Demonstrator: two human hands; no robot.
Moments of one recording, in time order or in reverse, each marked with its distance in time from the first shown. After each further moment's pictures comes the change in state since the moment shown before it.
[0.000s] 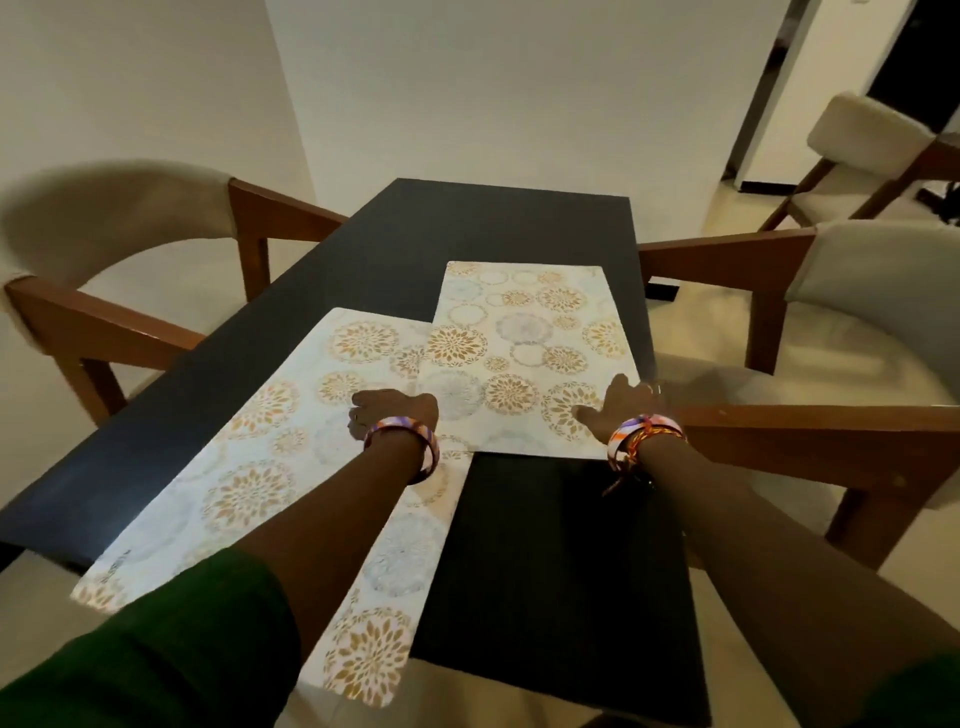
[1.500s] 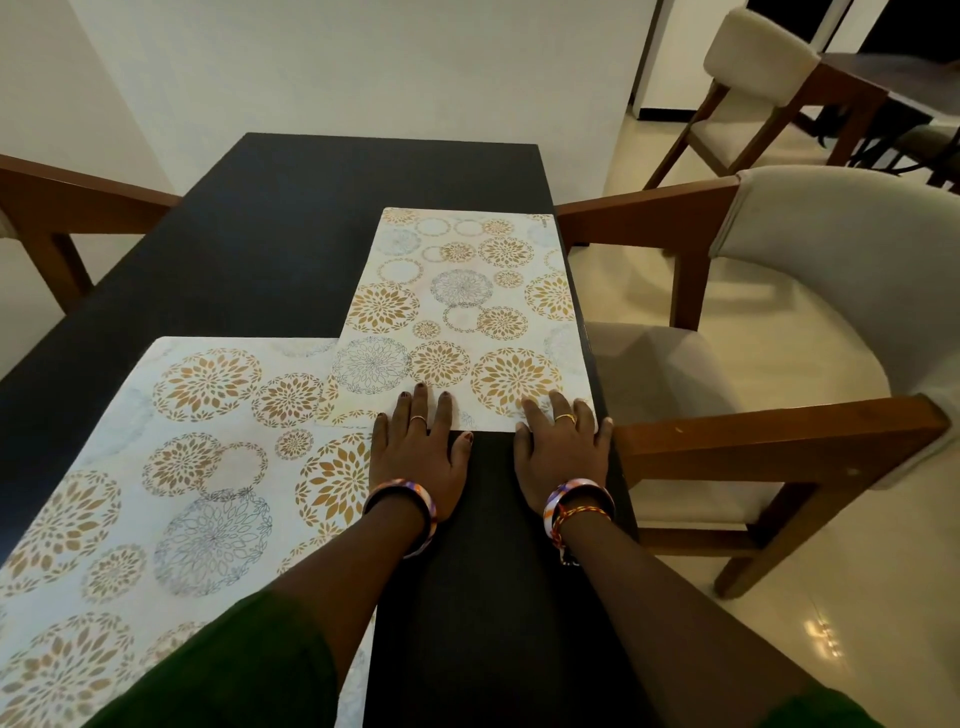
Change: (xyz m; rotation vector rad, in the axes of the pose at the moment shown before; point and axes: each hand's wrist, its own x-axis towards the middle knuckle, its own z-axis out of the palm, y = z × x) left_hand 0.055 0.050 0.115 0.713 -0.058 0.820; right_hand 0.071 0.002 0.049 0.015 0.257 -0.009
